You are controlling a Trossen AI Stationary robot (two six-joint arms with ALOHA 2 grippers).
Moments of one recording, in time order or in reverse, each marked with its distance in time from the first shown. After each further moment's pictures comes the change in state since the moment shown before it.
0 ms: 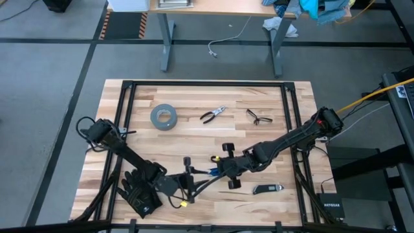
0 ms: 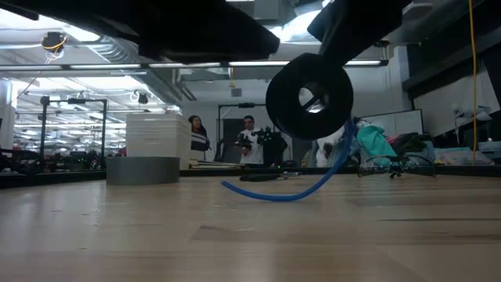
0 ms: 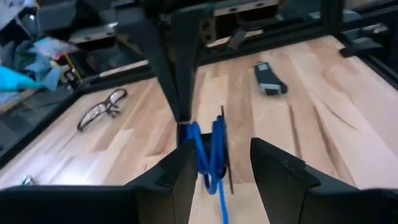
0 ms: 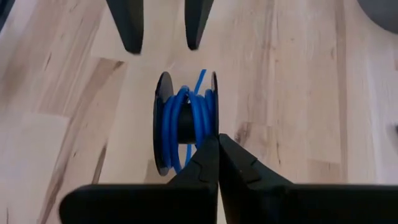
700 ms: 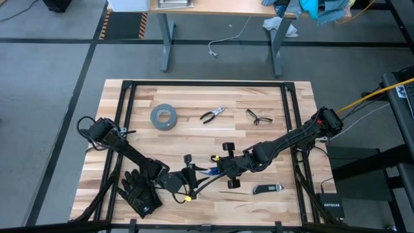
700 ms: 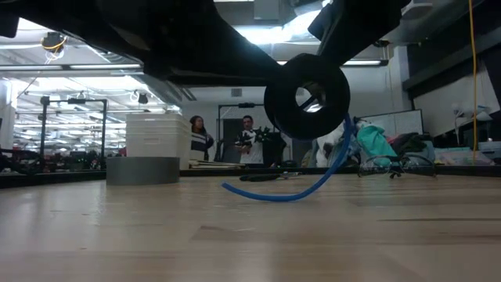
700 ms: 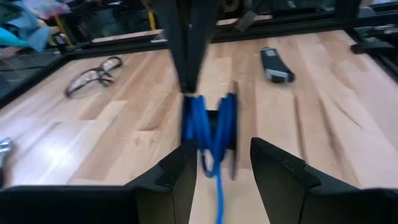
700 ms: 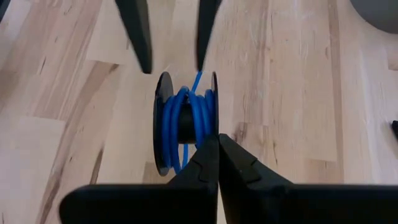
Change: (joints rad) left arm 0.032 0.000 0.000 -0.083 0.055 -0.172; right arm 0.000 0.000 0.000 0.002 0.018 0.011
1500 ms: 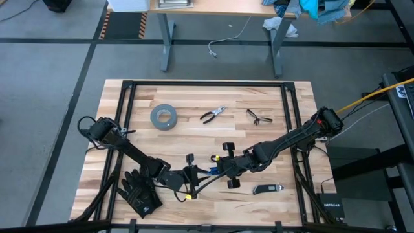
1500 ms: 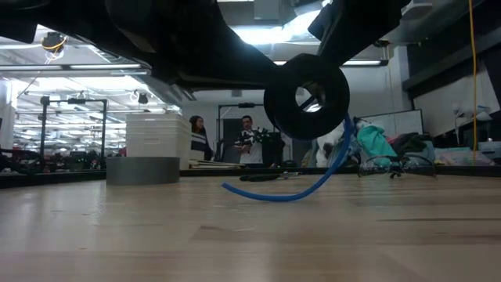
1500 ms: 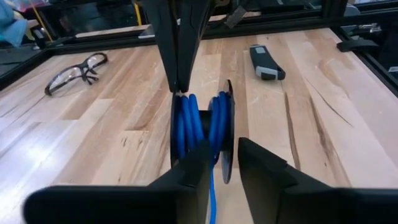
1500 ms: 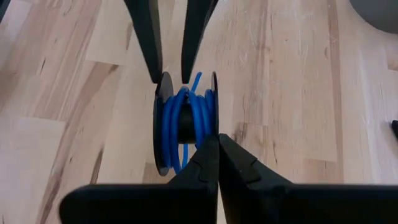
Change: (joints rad) left arm 0.032 0.000 0.000 -0.001 0.076 -0.001; right arm 0.000 0.000 0.000 0.001 0.000 0.003
